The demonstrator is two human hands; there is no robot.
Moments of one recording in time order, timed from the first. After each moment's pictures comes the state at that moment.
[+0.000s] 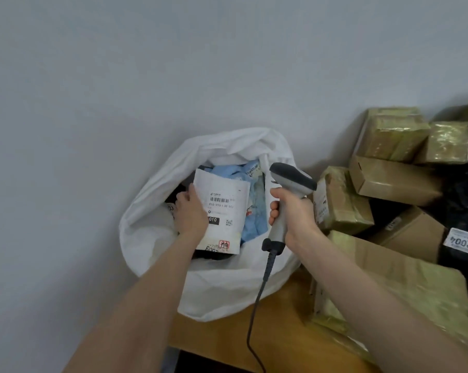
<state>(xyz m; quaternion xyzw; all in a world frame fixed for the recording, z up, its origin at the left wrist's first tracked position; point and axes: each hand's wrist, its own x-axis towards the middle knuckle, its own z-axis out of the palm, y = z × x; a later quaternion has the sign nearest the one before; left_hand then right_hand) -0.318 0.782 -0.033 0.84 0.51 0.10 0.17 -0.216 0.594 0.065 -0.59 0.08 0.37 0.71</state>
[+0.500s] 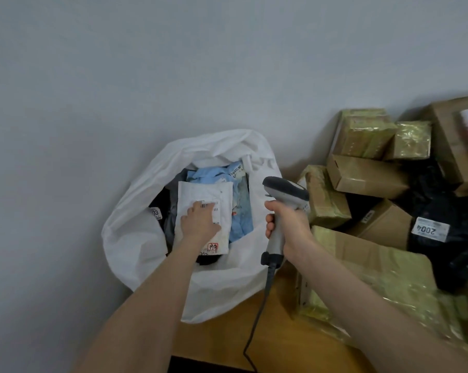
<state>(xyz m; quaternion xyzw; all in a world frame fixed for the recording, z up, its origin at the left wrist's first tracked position) -0.299 0.756 -0.045 0.91 0.39 -0.10 0.13 -0.223 0.569 0.054 -0.63 0.10 0.36 0.68</state>
